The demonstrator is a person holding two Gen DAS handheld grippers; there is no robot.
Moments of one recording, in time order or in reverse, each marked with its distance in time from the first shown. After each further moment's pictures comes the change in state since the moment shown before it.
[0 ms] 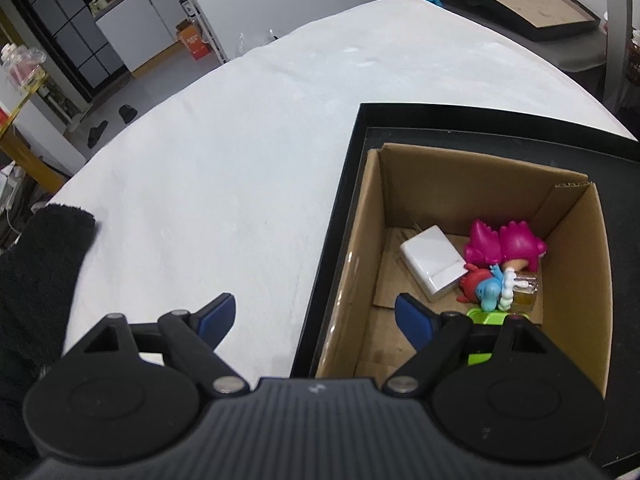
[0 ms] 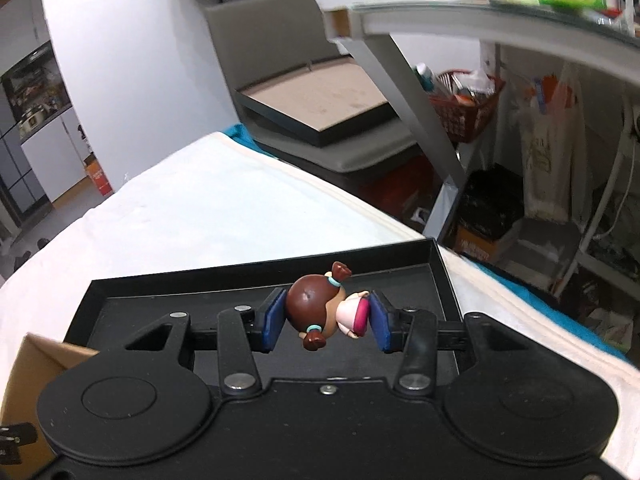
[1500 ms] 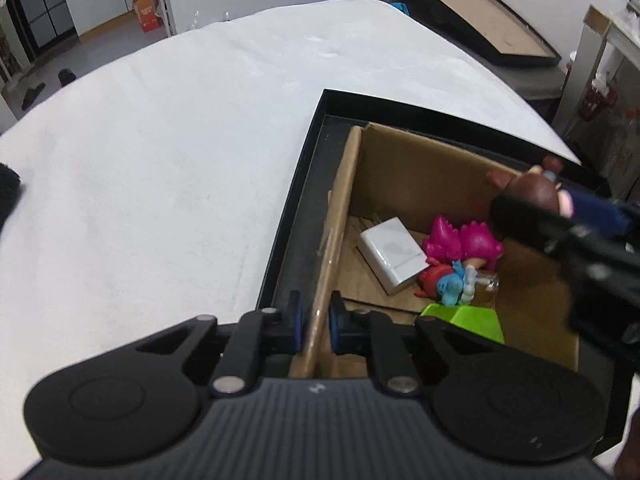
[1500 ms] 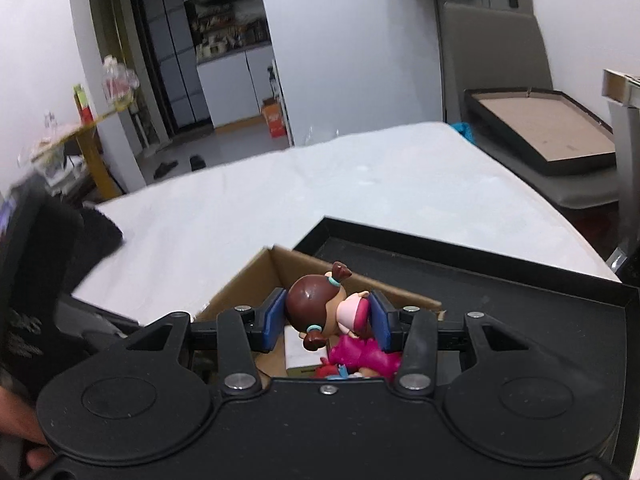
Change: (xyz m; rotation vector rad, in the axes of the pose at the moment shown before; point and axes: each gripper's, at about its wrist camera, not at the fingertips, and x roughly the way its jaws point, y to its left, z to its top) left arm 0.027 0.029 -0.011 -0.098 0.010 -0.295; right arm -0.043 0.138 -0.032 -0.363 0.040 0.423
